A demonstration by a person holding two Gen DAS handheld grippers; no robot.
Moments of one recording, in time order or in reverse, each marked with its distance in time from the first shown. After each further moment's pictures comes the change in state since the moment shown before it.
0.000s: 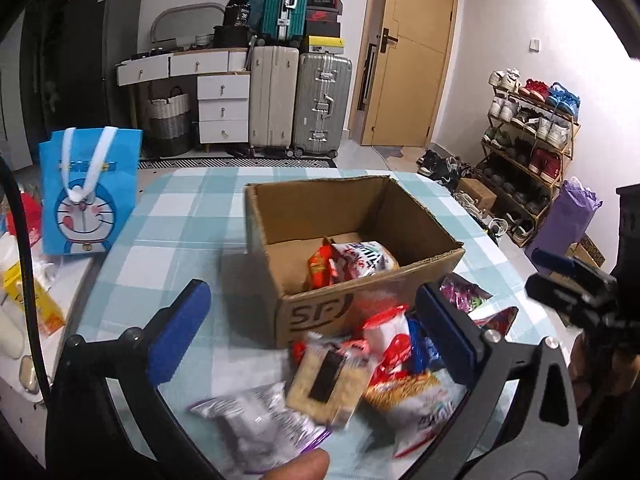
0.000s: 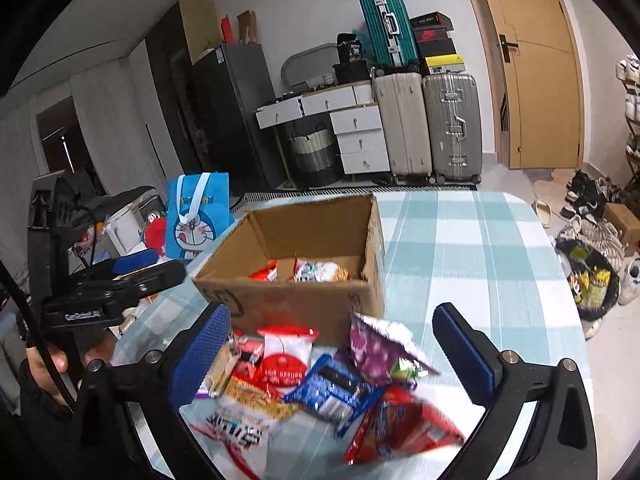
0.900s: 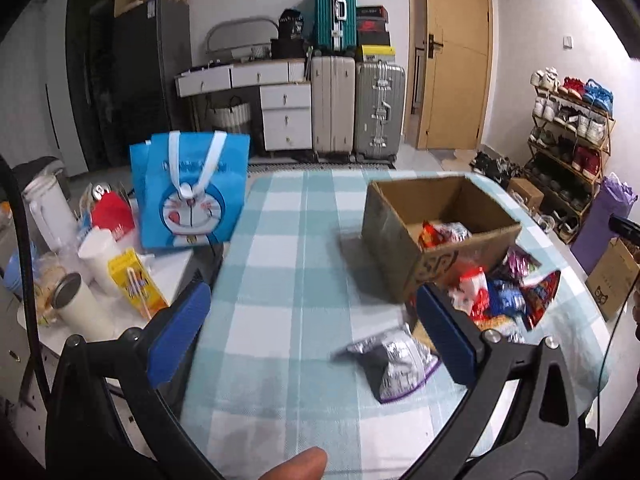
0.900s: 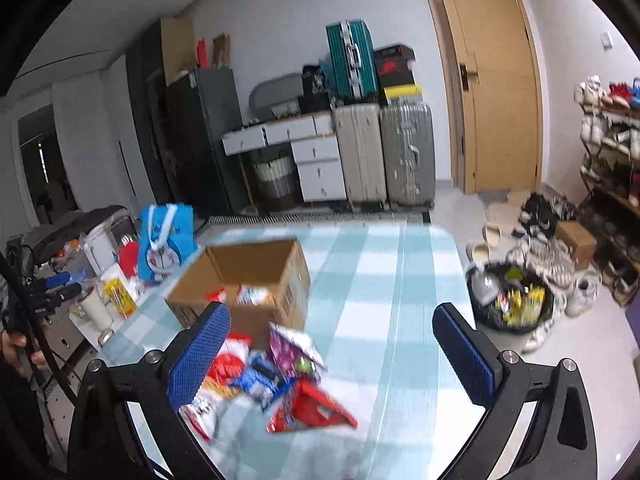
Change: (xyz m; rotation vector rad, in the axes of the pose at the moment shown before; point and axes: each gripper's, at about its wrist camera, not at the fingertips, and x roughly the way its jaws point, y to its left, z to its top) left arm -0.119 0.094 -0.024 -0.001 0.002 0.192; right arm -0.102 -0.053 0.007 0.005 -0.055 -0.140
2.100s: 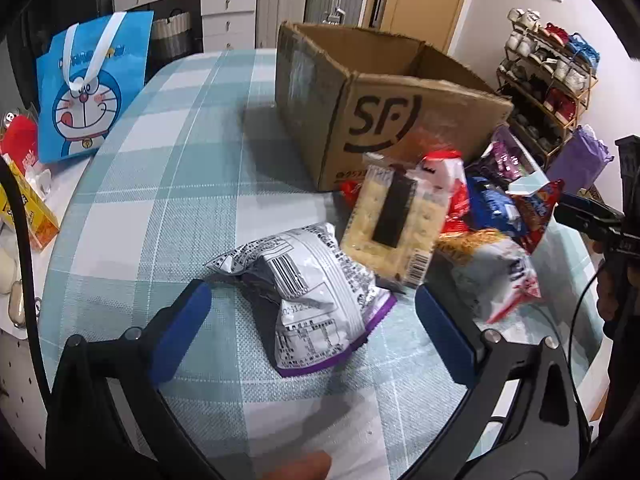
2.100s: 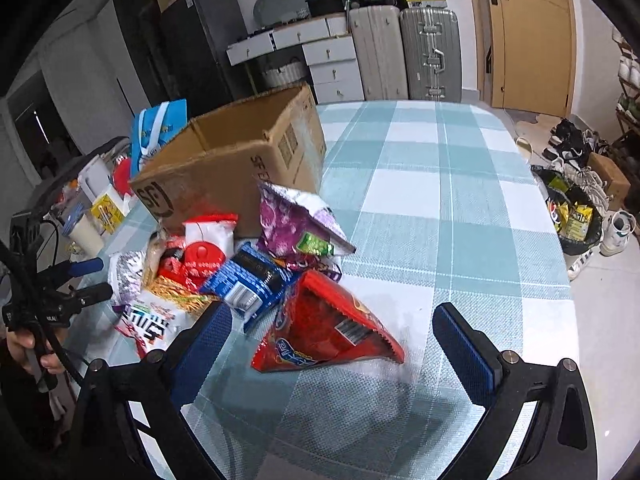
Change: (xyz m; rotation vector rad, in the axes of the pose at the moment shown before) left arm 0.141 -0.090 -0.082 -0.003 0.339 -0.197; right arm 0.123 0.014 -0.084 0.000 0.327 0.073
